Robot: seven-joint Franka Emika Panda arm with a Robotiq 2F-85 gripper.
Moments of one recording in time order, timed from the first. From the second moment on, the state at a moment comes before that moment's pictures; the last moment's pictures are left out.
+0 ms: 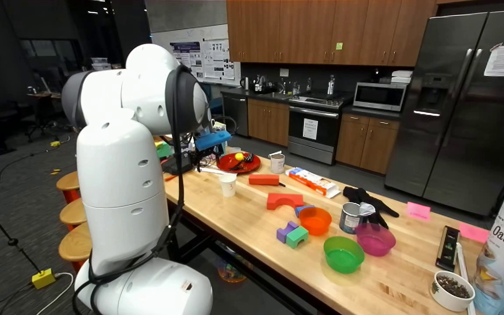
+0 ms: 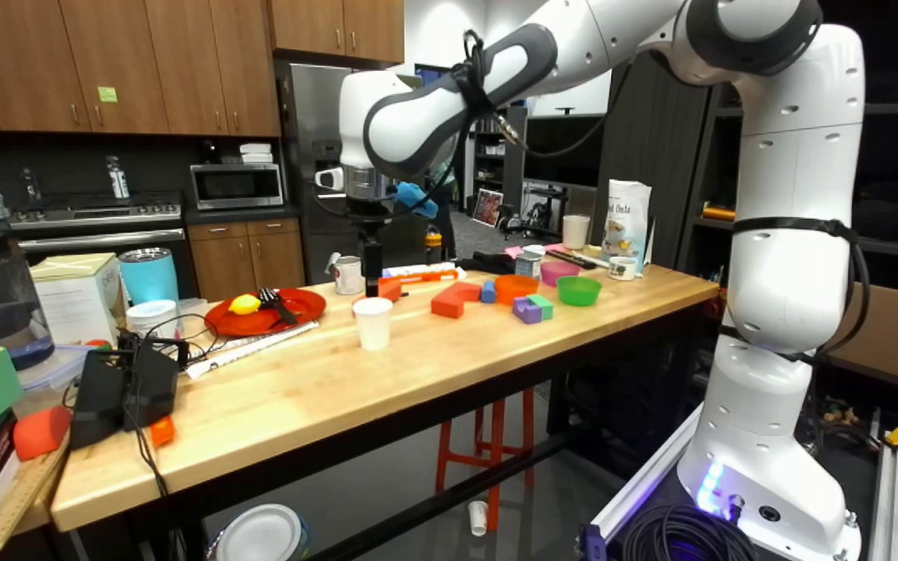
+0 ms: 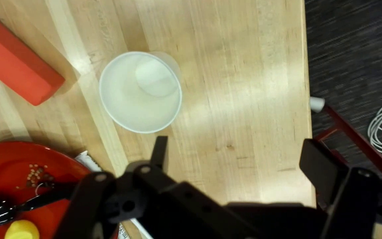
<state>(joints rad) 0.19 0.13 0.34 -1.95 -0.10 2.18 -0.54</state>
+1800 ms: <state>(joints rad) 0.19 0.41 0.28 -1.64 0.02 1.89 -0.58</state>
